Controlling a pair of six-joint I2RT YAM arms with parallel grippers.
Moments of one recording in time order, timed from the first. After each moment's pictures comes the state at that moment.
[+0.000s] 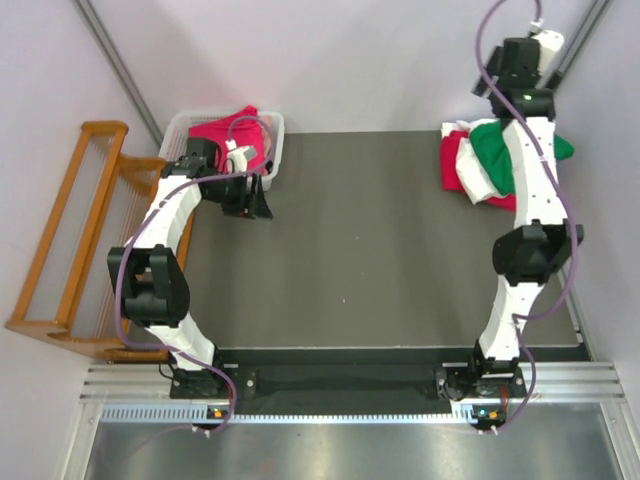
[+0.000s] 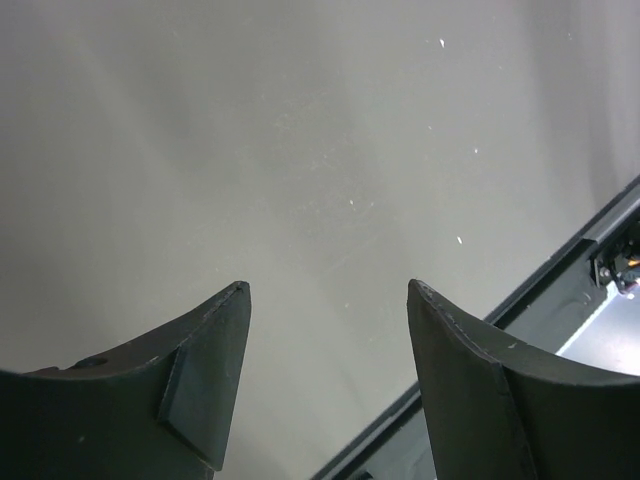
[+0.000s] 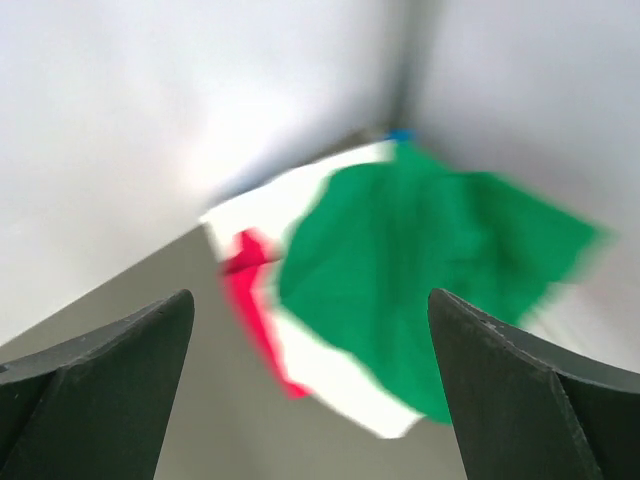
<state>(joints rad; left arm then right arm) -0.02 1.70 1.48 -0.88 0.66 0.11 0.00 2.00 2.32 -0.76 0.53 0.31</state>
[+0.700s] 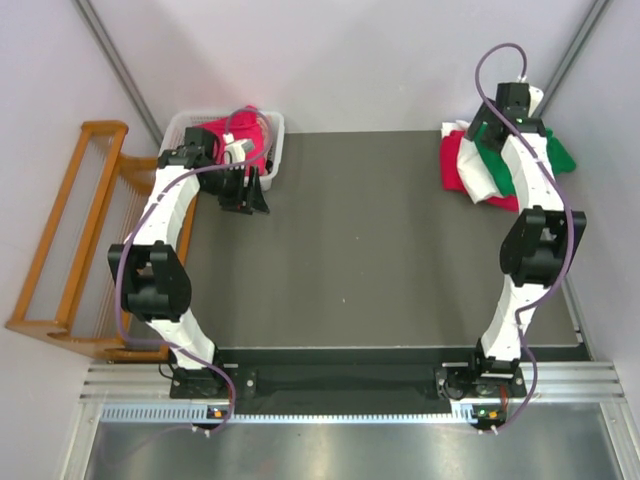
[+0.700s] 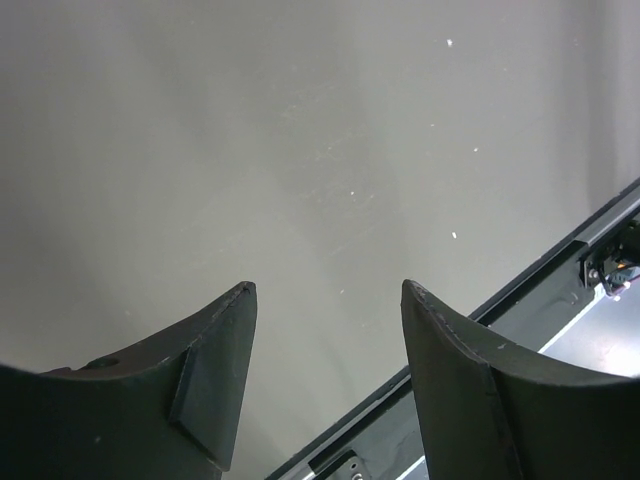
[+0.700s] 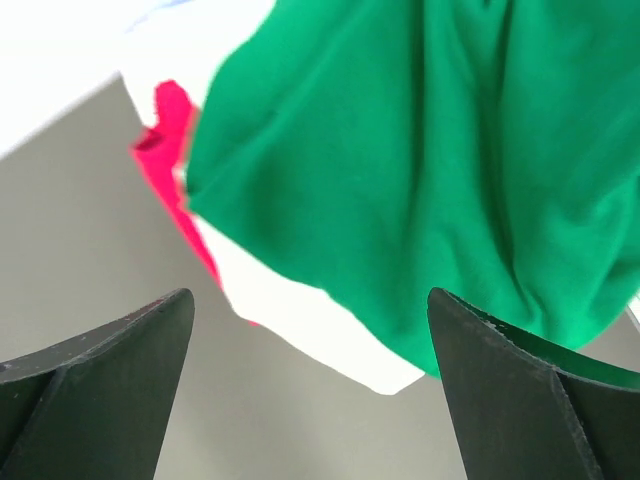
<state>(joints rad) -0.02 1.74 1.62 -1.01 0.62 0.09 -0.07 2.01 1.96 -0.68 0.29 0.38</state>
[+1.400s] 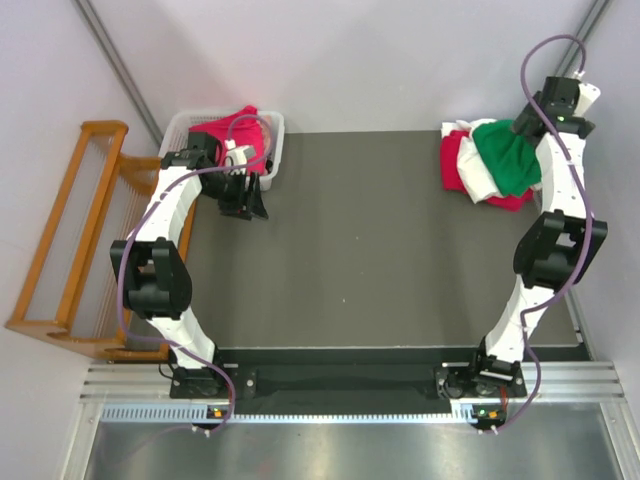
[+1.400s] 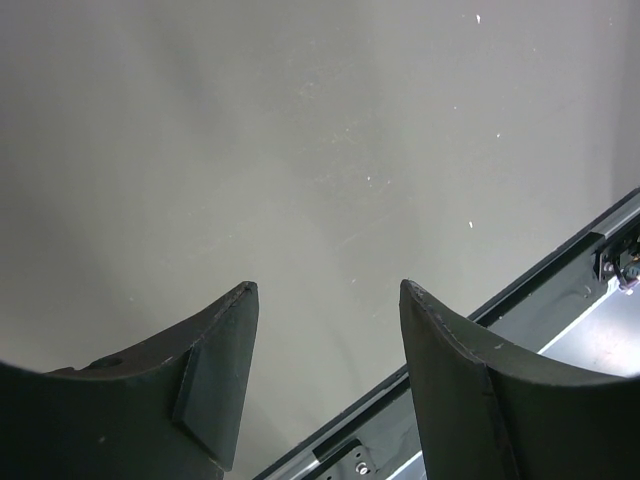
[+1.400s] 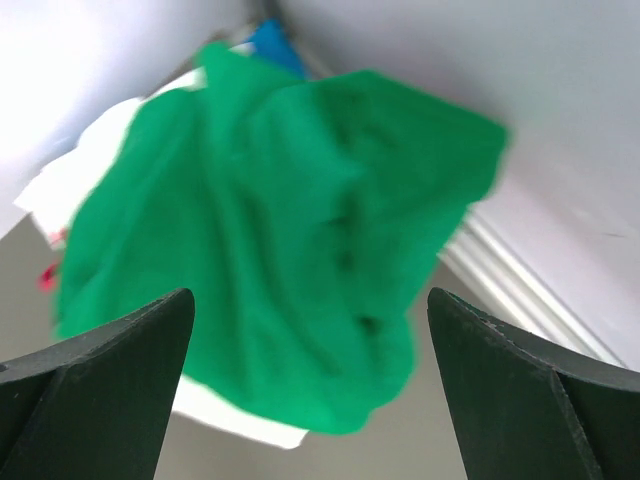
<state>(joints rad) -0.02 1.76 1.59 -1.03 0.58 0.11 -0.20 1.98 2.02 -0.68 0.36 0.39</state>
